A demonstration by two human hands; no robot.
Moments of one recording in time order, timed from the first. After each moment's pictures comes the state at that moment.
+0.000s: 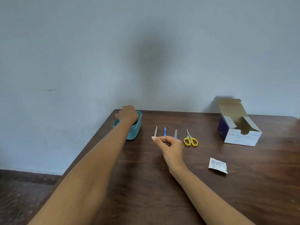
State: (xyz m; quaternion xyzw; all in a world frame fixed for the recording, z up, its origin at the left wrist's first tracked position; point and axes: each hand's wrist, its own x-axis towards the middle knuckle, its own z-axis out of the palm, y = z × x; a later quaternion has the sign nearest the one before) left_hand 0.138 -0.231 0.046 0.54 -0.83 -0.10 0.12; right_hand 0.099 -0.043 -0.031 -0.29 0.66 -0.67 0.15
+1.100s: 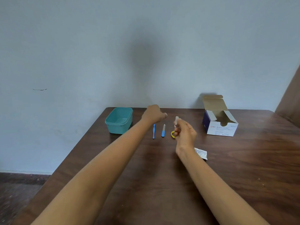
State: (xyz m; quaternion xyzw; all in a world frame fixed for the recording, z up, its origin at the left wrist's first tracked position) left_hand 0.076 -0.132 0.050 0.34 -0.90 -0.25 0.15; right_hand 0.056 0.003 0.004 -0.06 0.44 -0.87 0.20
